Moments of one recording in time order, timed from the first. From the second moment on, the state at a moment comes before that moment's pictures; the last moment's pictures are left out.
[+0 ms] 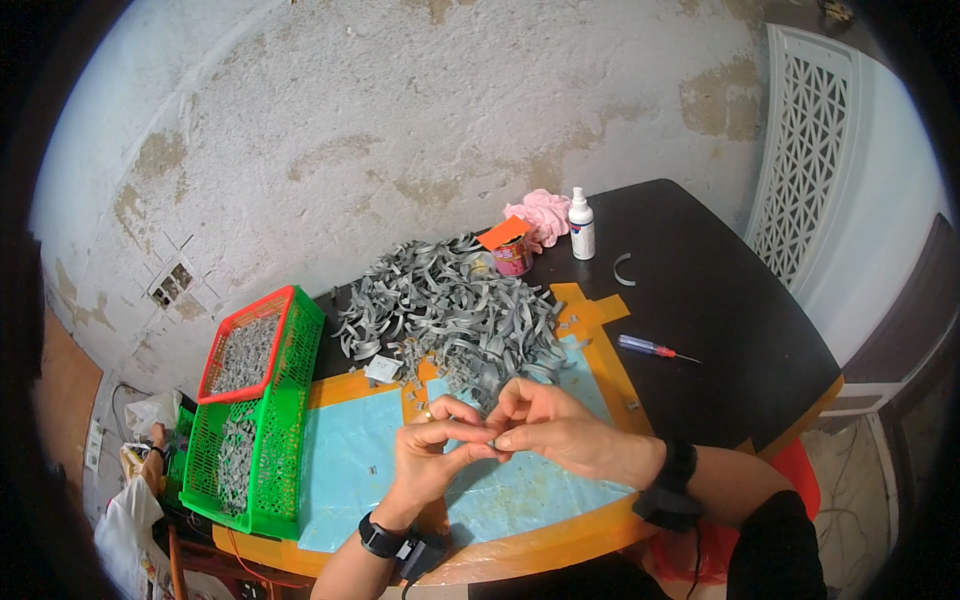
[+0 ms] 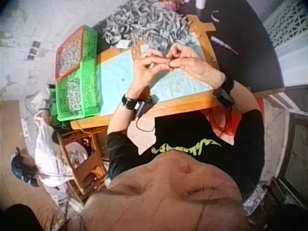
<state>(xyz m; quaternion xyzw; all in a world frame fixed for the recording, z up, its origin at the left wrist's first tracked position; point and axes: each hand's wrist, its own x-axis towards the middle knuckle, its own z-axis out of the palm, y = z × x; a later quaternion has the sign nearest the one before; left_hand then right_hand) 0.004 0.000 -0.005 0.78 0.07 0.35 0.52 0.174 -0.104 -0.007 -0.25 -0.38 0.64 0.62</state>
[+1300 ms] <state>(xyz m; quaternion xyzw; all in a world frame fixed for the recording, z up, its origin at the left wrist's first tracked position) 0.006 -0.008 0.009 0.79 0.07 0.37 0.48 0.180 -0.101 -0.005 -0.27 -0.48 0.56 0.62</state>
